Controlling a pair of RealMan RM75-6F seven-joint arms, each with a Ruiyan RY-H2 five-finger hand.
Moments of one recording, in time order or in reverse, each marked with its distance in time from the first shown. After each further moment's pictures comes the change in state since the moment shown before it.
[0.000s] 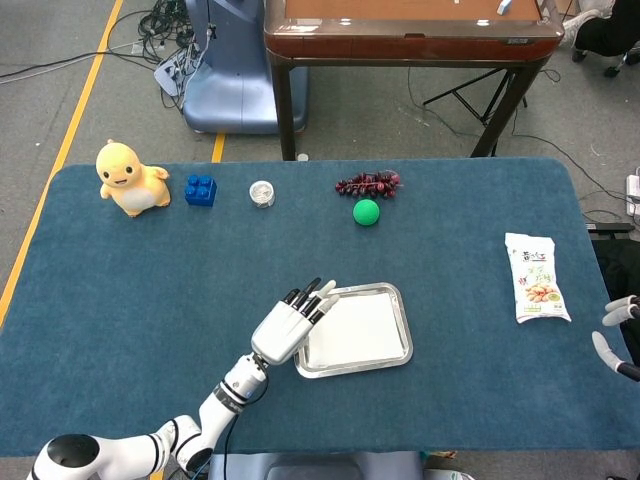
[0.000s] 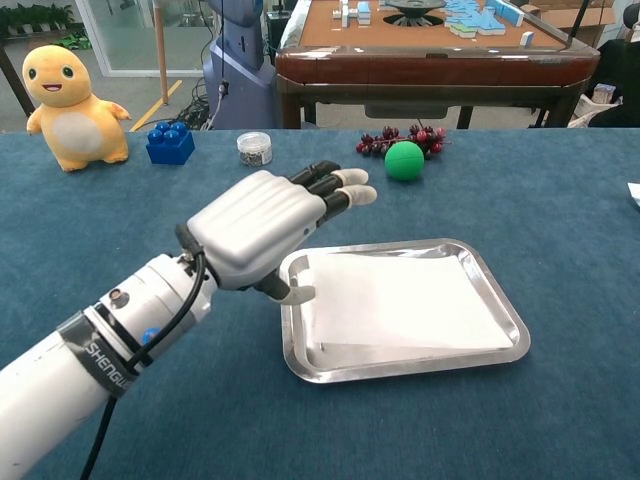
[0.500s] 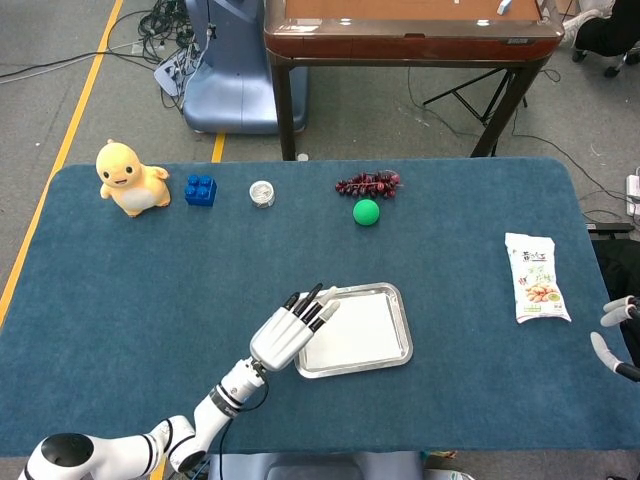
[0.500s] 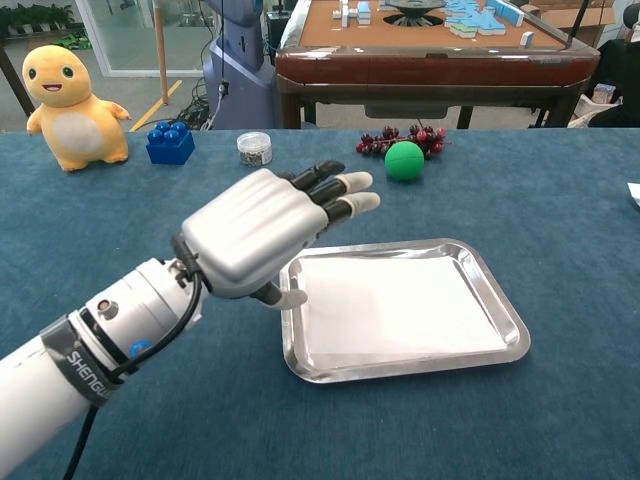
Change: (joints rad) left arm 0.002 0.030 0.033 -0.013 0.059 0.025 0.134; right arm 0.001 0.001 -0.001 -0.001 -0.002 -0.004 -0.001
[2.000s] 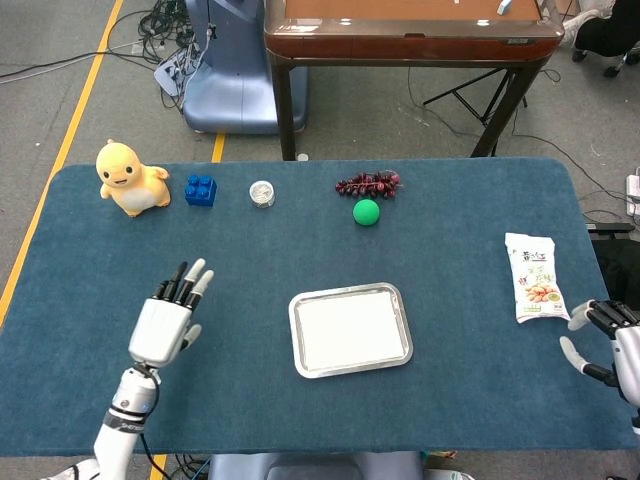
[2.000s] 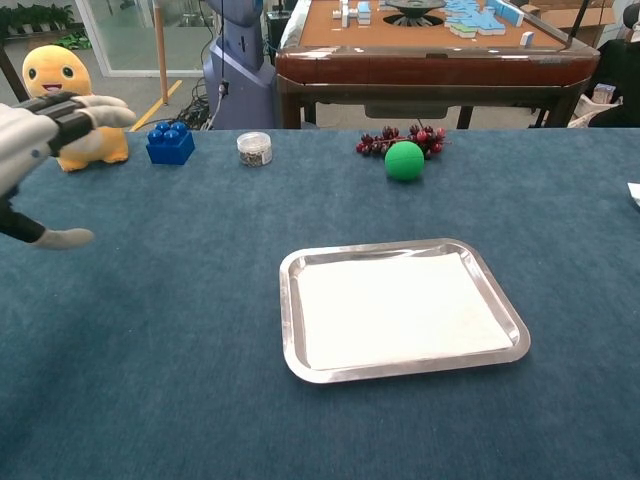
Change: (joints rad) left arm 0.313 0.457 0.010 -0.503 -0.175 0.194 0.061; right arm 0.034 -0.043 -0.028 -0.032 -0.038 -0.060 -0.190
